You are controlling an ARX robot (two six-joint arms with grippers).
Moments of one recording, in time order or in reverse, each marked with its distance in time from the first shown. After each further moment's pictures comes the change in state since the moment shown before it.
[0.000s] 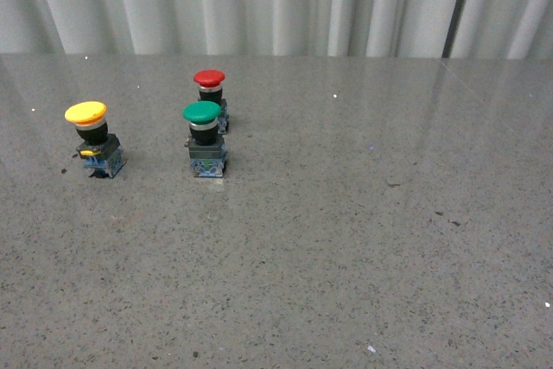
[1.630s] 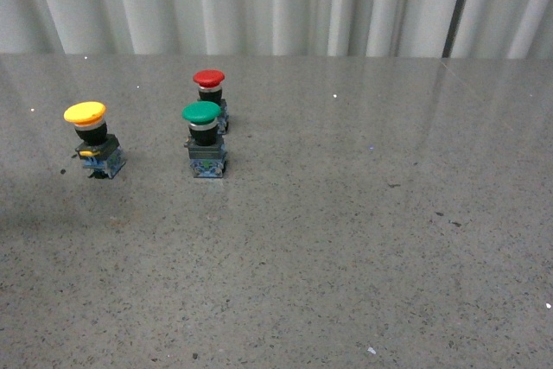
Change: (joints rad) left arm -0.013 1.257 0.827 0.122 -0.091 0.076; right arm 0.000 0.000 0.000 0.000 0.000 0.000
